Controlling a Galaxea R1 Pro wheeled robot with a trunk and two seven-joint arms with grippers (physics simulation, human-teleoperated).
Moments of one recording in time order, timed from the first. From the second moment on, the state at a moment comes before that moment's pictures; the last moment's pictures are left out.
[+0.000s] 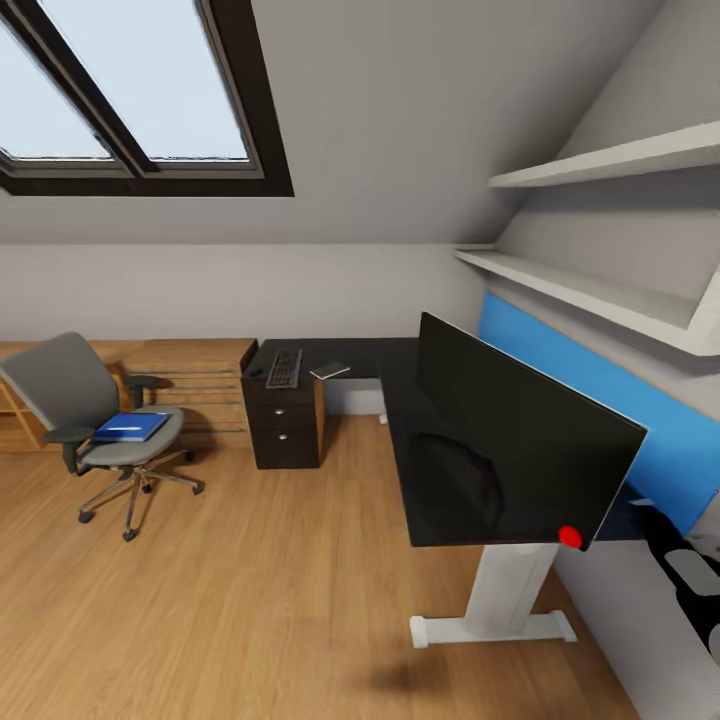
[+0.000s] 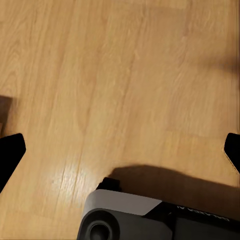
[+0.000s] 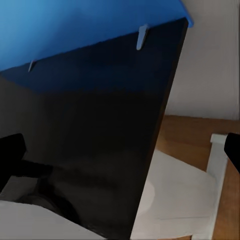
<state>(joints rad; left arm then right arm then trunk) -0.15 -0.04 -0.48 -0.47 0.54 -0.09 0.44 -0.73 -0.44 -0.29 -0.38 -1.04 -0.02 -0.09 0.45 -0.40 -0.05</state>
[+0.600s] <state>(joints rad) -0.15 -0.04 -0.48 -0.47 0.54 -0.08 0.44 -0.73 -0.43 -0.28 -0.38 -1.04 -0.02 -0.09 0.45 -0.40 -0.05</state>
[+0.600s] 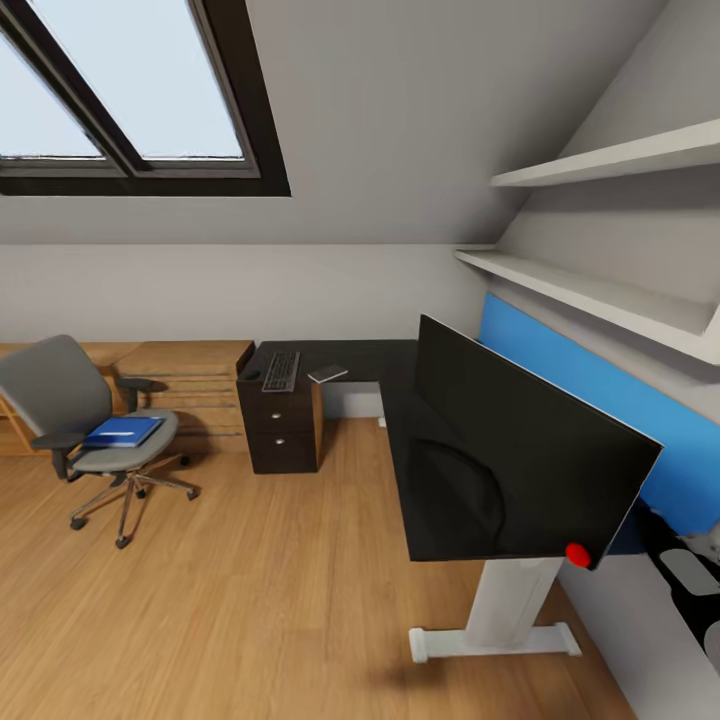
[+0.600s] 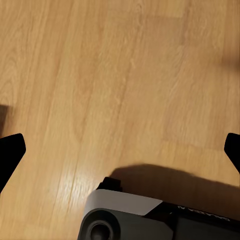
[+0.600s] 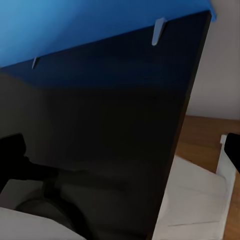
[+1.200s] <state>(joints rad) -0.15 -0.04 -0.48 -0.47 0.54 -0.08 0.44 -0.73 -0.42 -0.17 -0.38 -1.04 -0.02 -0.09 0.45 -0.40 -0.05</state>
